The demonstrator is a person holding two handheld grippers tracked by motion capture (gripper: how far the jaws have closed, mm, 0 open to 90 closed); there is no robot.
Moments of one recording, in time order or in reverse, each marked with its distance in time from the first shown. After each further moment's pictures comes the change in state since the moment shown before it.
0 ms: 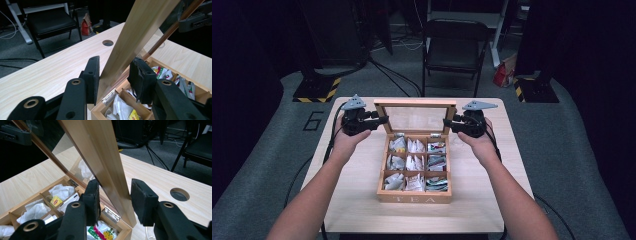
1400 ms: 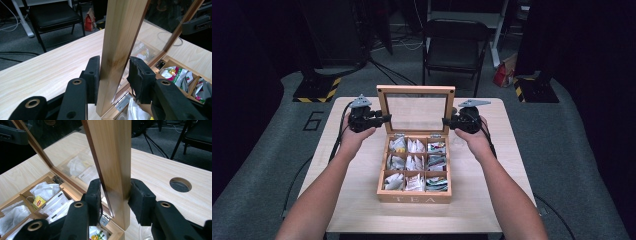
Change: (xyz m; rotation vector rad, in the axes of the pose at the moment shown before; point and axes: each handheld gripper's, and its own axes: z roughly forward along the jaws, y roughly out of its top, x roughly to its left) left arm 0.021 -0.013 0.033 0.029 0.018 -0.031; right arm -0.020 -0.007 0.033 0.072 -0.025 0.061
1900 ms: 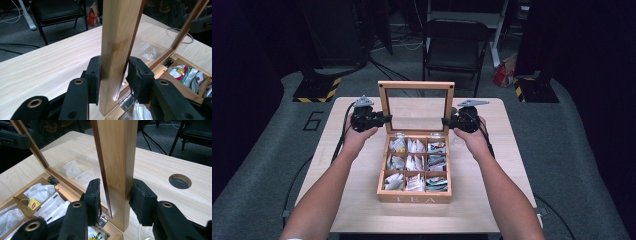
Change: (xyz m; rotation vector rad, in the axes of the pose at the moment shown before) left arm 0.005 -0.005 0.013 0.044 0.017 -0.042; right arm -0.003 -0.002 0.008 0.015 -0.017 0.035
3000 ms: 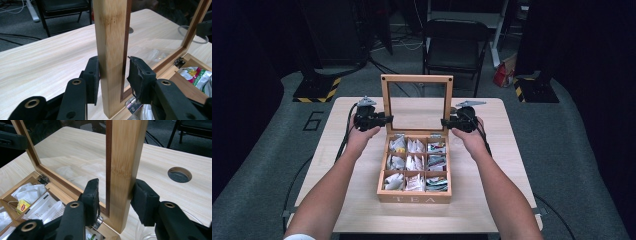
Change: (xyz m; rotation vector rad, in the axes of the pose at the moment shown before) left arm 0.005 -0.005 0.016 0.026 0.031 -0.057; right arm -0.006 -0.004 0.015 0.030 -0.025 0.025
